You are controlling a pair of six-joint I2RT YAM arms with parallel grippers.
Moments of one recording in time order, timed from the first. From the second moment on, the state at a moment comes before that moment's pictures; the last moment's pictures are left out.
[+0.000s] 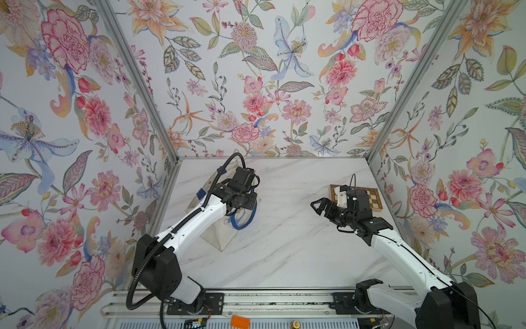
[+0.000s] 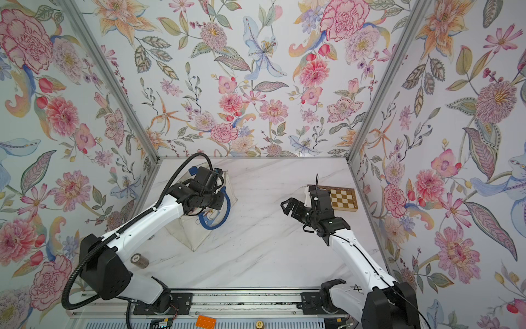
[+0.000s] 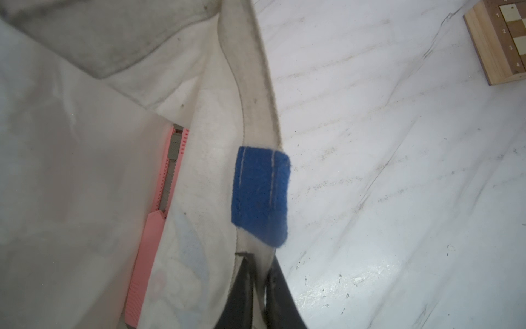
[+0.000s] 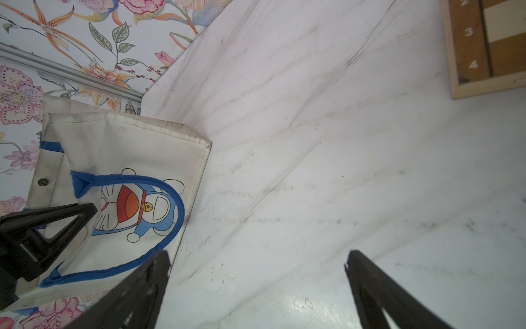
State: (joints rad) left arm -0.57 1.52 1.31 -0.76 -0.14 -0.21; right arm 0.27 1.10 0.73 -0.30 -0.32 0.69
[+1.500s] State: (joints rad) left arm -0.39 1.12 1.19 -0.39 -0.42 -0.14; right arm 0.26 1.10 0.82 -0.28 -0.04 0.49
